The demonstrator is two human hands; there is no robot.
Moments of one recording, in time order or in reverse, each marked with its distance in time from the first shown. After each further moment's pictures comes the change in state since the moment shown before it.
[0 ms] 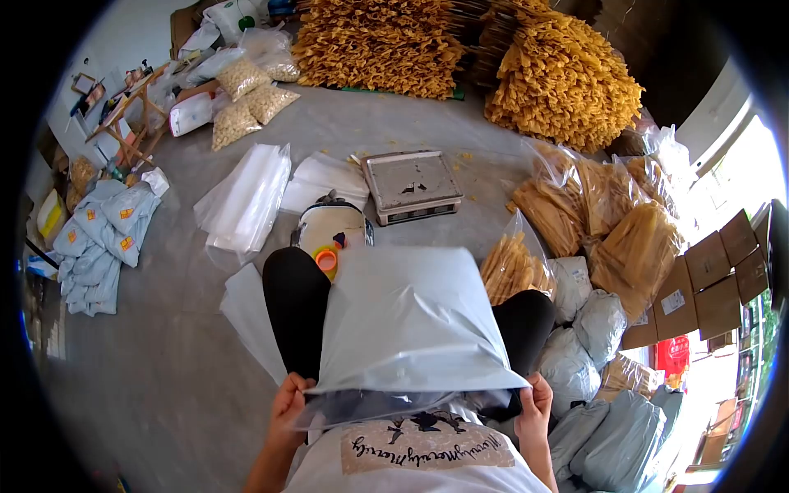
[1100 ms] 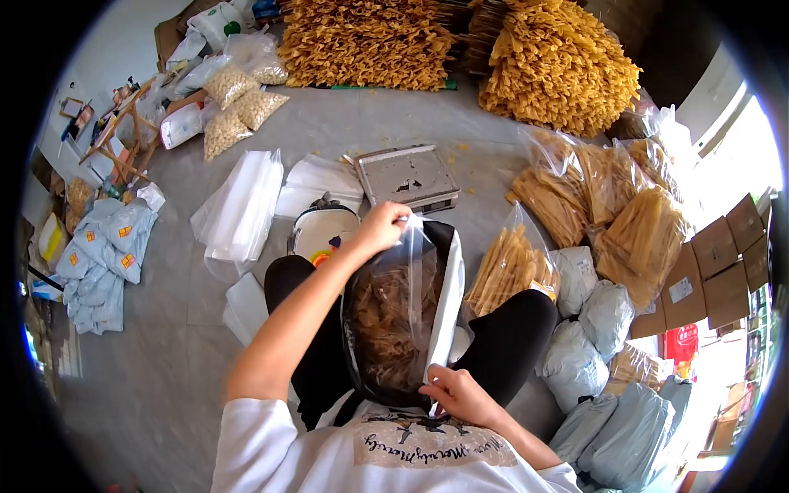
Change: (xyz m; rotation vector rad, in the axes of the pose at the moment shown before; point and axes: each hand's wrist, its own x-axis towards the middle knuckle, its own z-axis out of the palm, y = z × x) left_hand 0.331 -0.012 0.099 1.104 -0.464 0.373; right_hand 0.051 -0.003 0.089 -0.612 -0.758 0.151
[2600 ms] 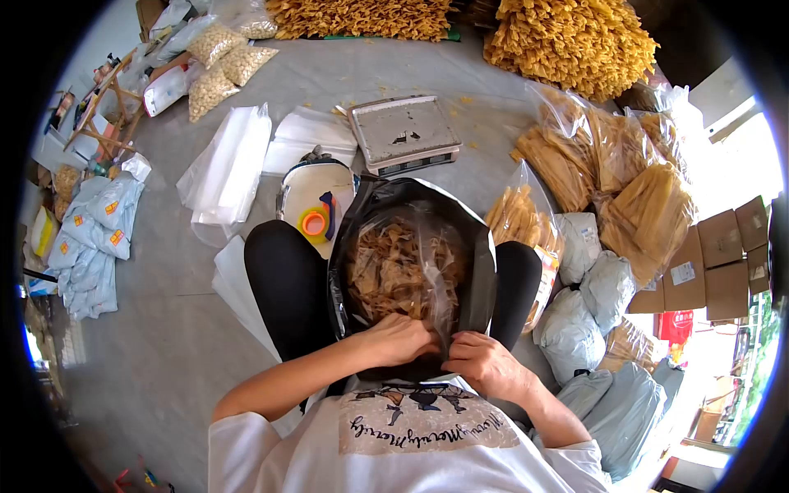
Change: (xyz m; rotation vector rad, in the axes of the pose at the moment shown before) left_hand -0.159 0.077 0.082 0.160 -0.646 0.051; right_hand -0.002 0.017 -0.045 -0.530 -0.090 -0.524
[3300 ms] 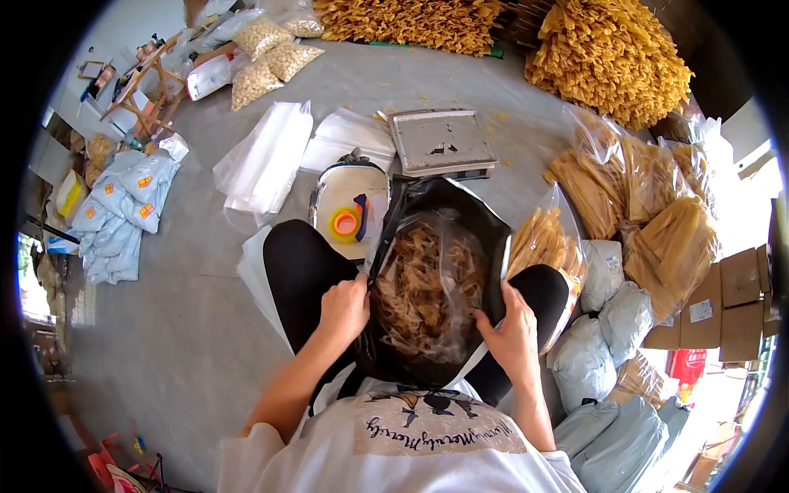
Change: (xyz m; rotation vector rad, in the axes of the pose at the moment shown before) left_hand -0.059 -0.036 -0.026 0.335 0.628 -0.704; right_hand 0.040 0.018 -0.009 -0.229 0.601 0.468
